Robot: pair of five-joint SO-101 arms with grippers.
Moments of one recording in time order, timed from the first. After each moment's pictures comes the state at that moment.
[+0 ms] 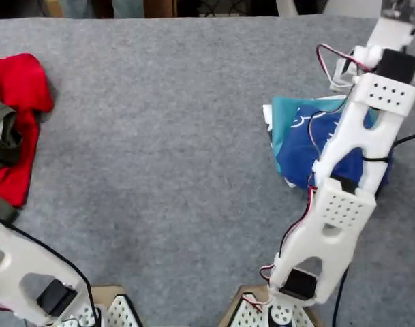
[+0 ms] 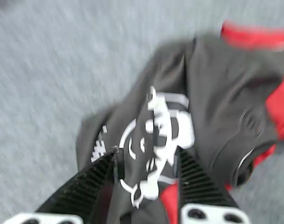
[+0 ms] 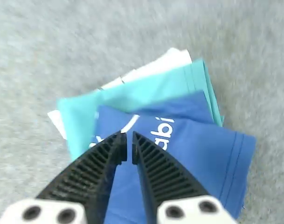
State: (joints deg) left arm -58.3 38.8 -70.0 100.4 -5.0; right arm 19.7 37.2 -70.6 100.9 0.8
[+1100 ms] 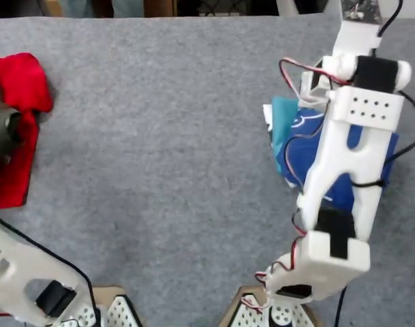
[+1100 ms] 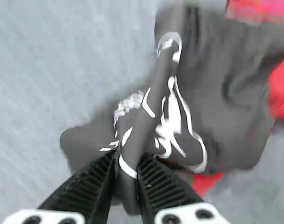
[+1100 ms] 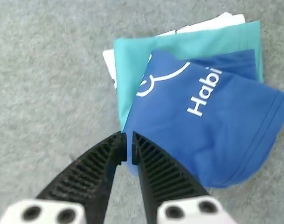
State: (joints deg) left arm -58.6 25.5 -63.4 100.4 -5.6; right arm 10.5 5.9 -32.3 101.0 0.8
